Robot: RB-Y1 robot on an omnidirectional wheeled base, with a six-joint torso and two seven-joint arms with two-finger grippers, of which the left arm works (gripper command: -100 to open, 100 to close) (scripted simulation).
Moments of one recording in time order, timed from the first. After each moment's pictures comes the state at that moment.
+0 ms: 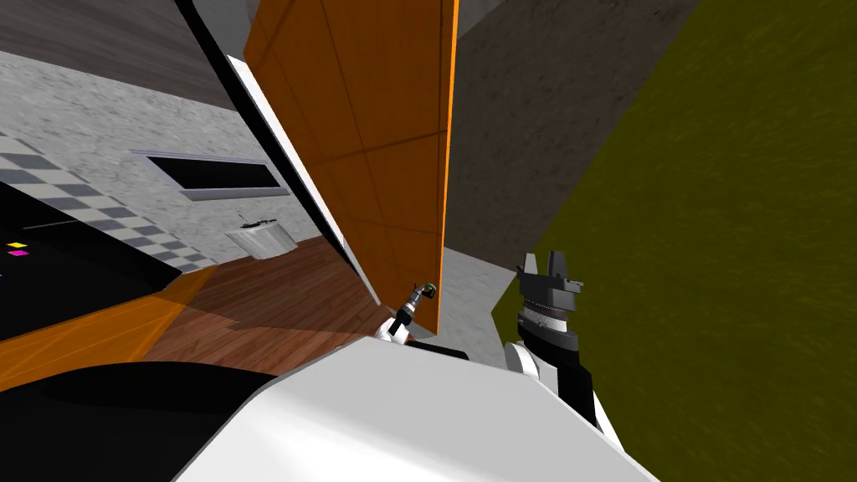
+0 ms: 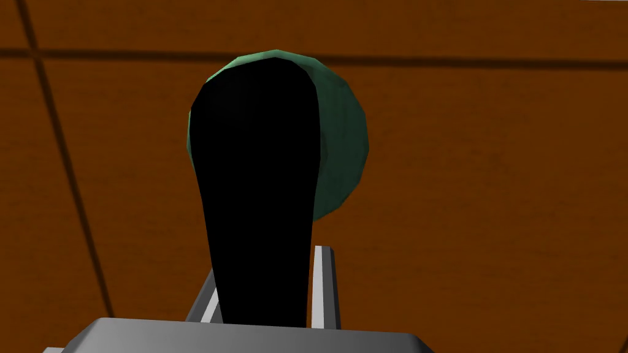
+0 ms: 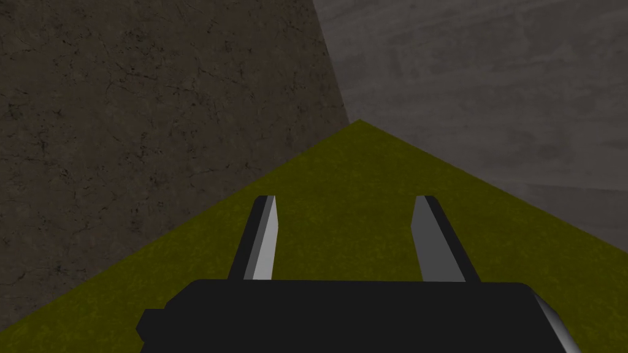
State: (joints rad) arm -0.15 0.06 -0.21 -0.63 -0.10 -0.82 0.13
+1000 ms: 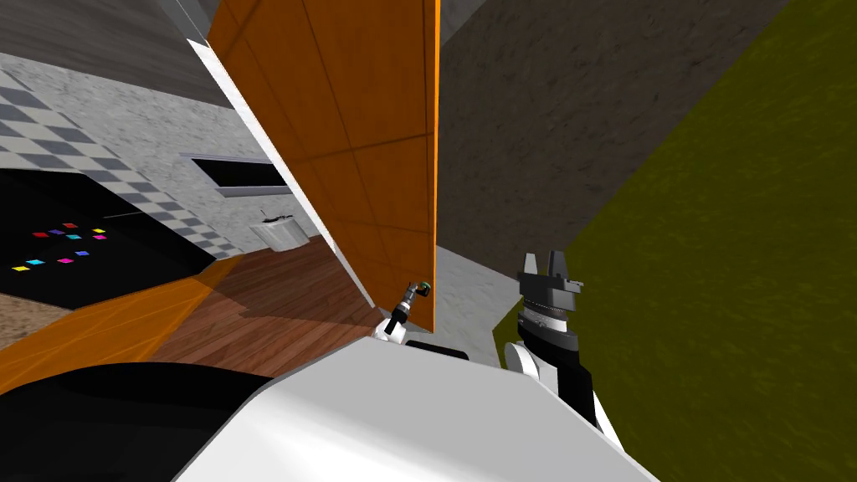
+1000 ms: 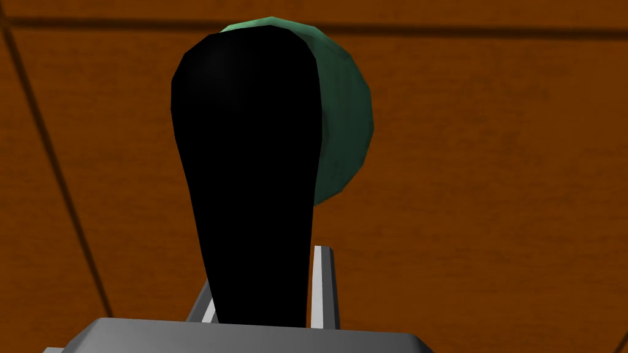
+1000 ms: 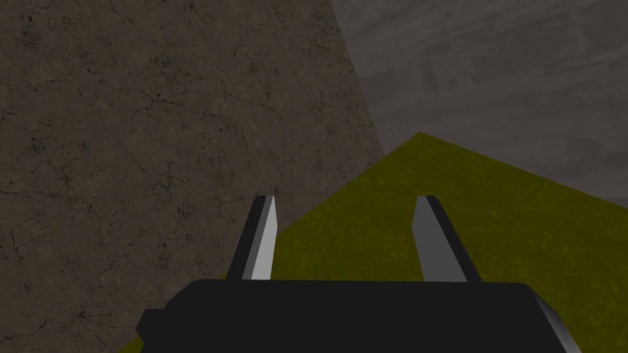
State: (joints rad) arm -0.11 0.06 -0.11 -0.69 -0.08 -0.78 0.09
